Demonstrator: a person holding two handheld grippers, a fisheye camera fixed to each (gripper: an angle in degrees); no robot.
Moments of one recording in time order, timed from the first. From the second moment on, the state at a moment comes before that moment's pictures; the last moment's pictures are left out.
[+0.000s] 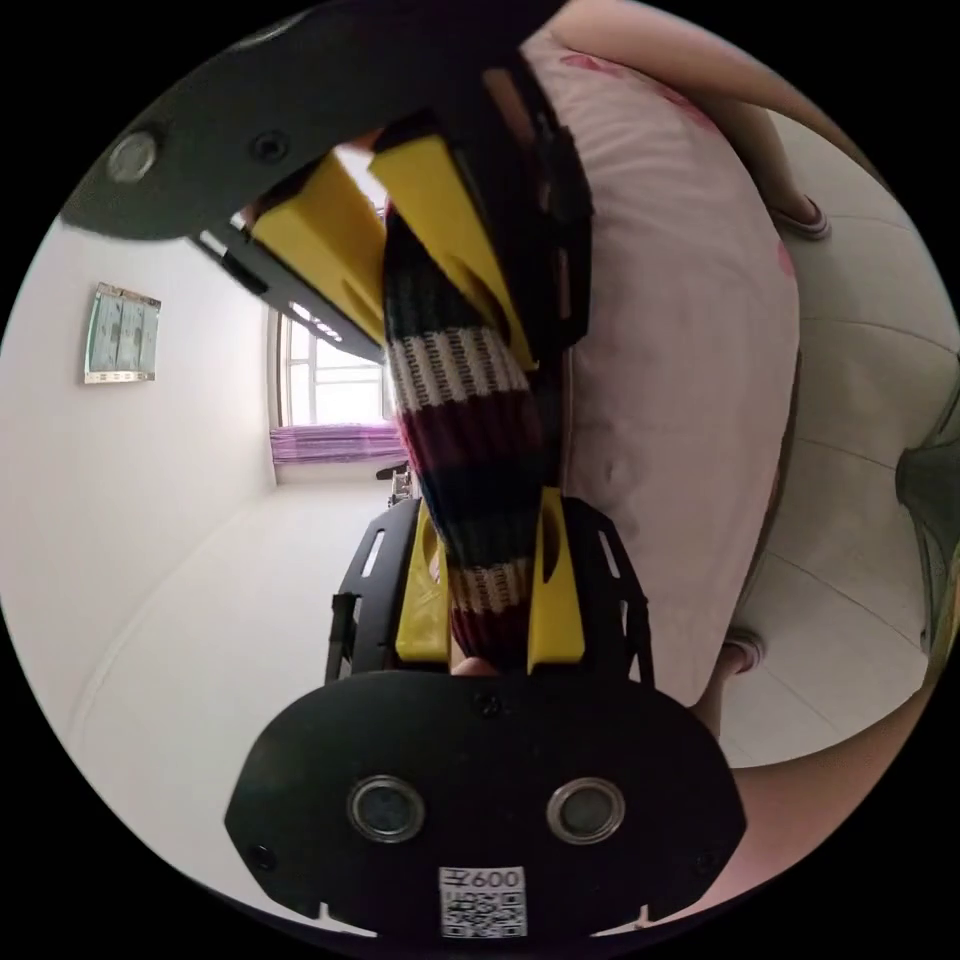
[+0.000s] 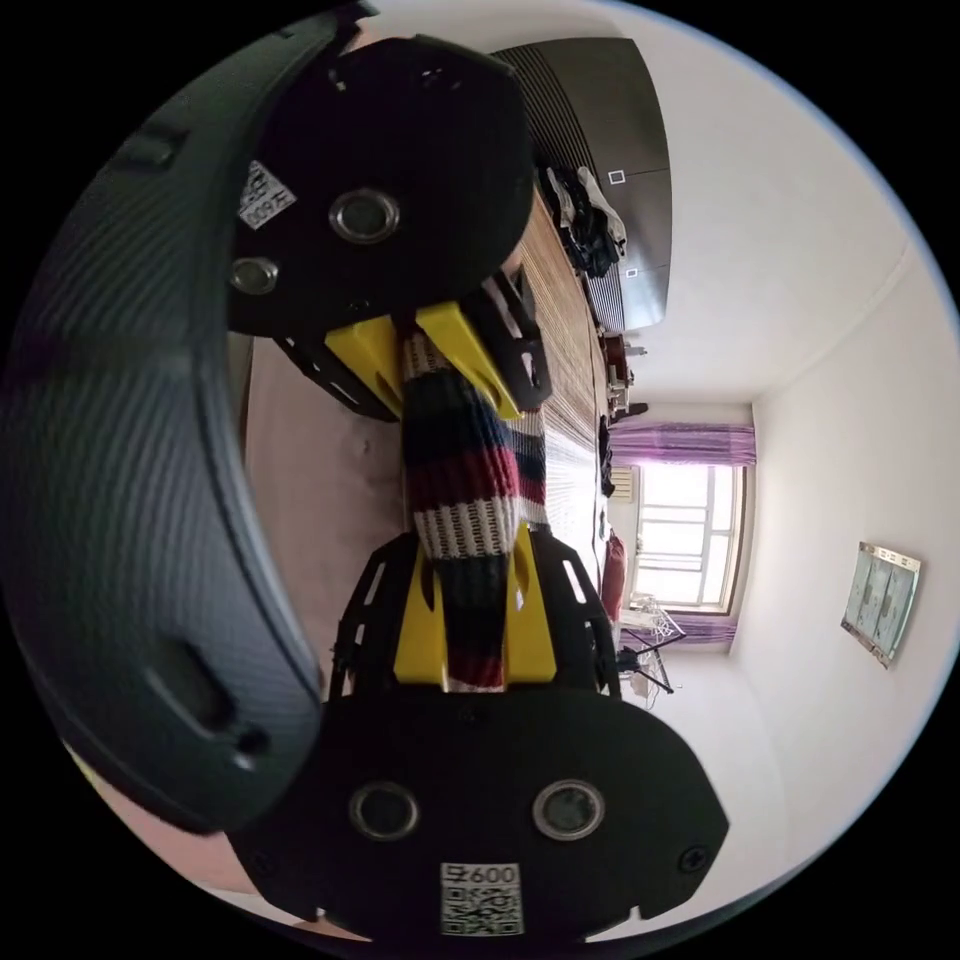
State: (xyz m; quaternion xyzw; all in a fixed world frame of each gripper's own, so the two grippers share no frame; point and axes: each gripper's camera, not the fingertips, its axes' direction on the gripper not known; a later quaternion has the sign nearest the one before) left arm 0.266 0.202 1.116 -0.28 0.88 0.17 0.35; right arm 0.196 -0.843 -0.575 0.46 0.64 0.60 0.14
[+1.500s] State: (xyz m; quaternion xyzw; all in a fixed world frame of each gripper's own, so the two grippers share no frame) left arm 0.136 0.232 1.122 -0.35 0.82 0.23 0.39; right arm 0.263 -0.889 -0.440 0.46 0.53 0.70 0.12
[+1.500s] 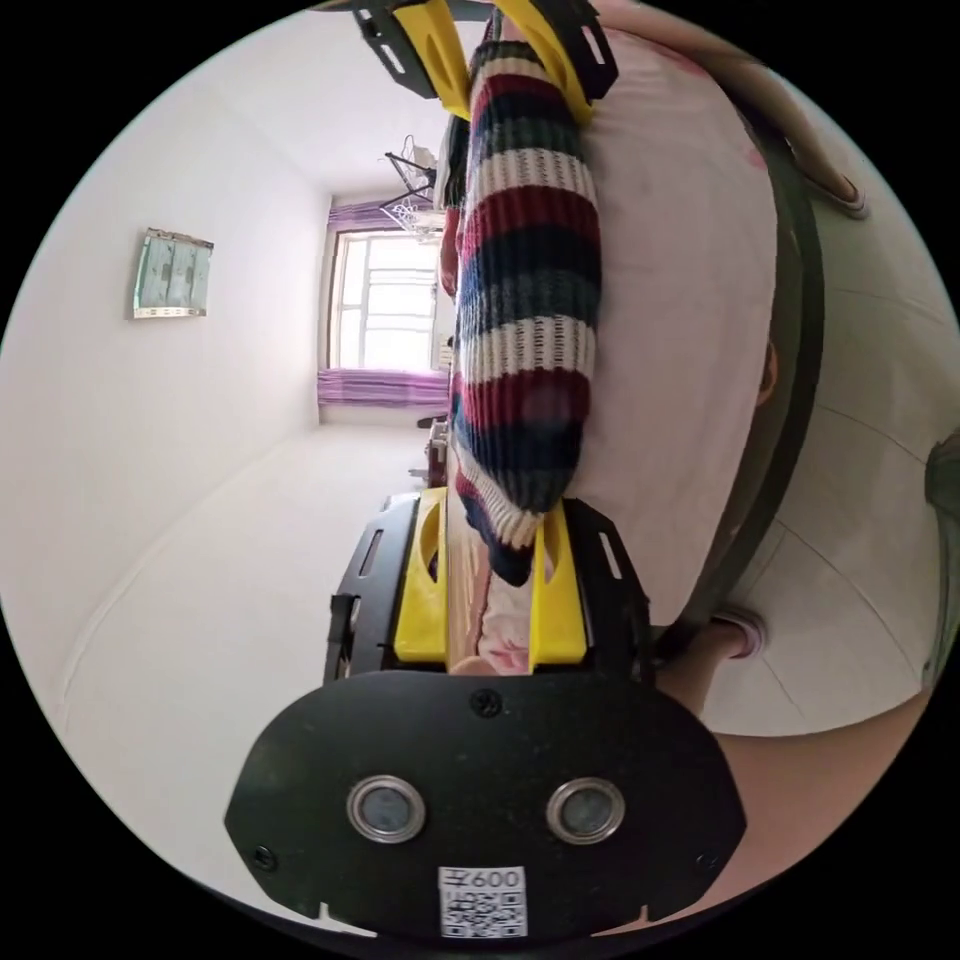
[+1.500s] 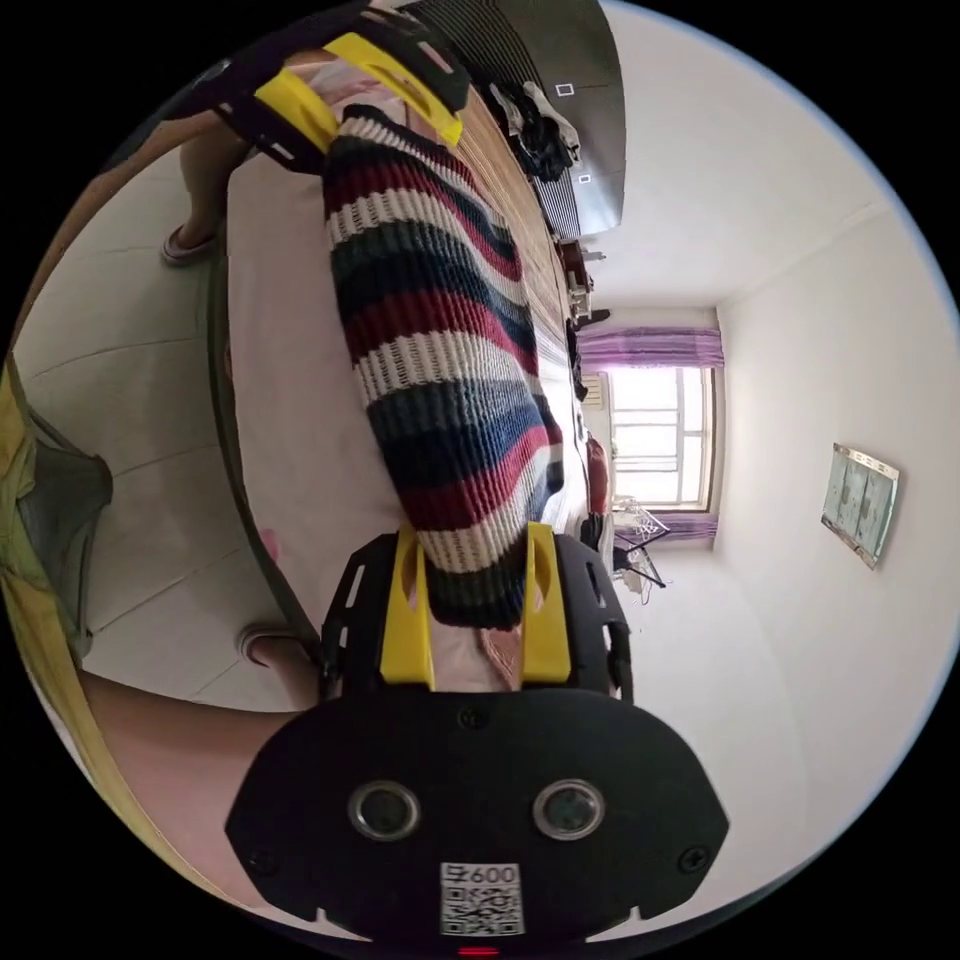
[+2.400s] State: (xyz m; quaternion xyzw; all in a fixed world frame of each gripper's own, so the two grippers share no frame) left arm 0.155 0.165 1.169 -0.28 0.83 0.20 0.43; right arm 0.197 -0.841 -0.321 0.52 0.54 0.65 0.16
